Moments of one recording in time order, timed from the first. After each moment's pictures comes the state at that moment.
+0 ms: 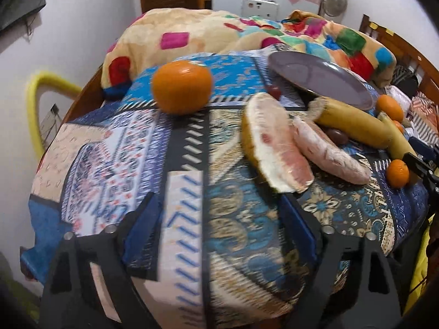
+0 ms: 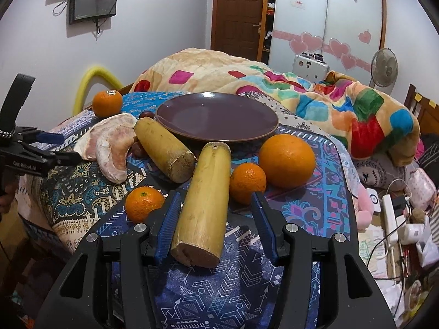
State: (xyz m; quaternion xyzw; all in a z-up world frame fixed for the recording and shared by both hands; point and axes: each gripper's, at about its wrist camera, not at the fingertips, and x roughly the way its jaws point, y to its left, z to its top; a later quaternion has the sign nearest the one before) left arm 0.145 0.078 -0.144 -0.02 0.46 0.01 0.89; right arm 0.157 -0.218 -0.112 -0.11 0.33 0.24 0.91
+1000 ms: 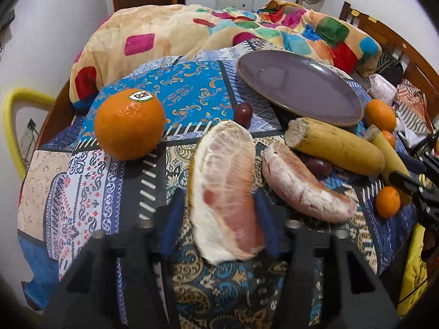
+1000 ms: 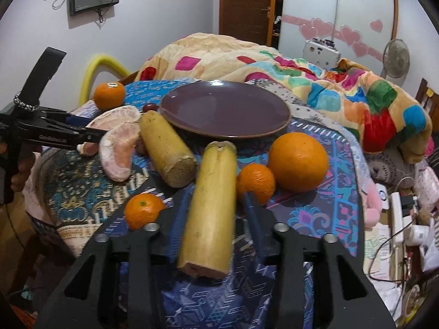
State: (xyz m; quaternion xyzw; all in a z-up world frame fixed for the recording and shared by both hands) left arm 0.195 0.053 -0.136 0.00 0.48 -0.05 0.87; right arm 0.173 -0.211 -0.111 -0.11 0.37 0.26 0.88
